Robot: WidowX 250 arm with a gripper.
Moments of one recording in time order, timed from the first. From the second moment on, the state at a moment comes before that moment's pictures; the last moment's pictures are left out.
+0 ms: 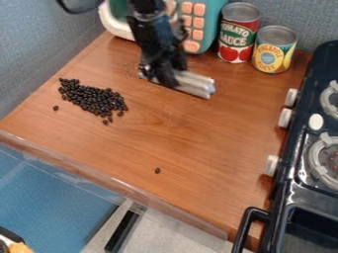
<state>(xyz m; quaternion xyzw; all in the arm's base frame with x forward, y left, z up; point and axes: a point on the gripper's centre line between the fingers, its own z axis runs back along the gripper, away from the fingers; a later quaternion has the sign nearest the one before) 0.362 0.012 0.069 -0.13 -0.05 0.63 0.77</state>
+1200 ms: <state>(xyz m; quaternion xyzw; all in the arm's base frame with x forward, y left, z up) 0.371 -0.025 0.011 0.00 -0.03 0.53 0.85</state>
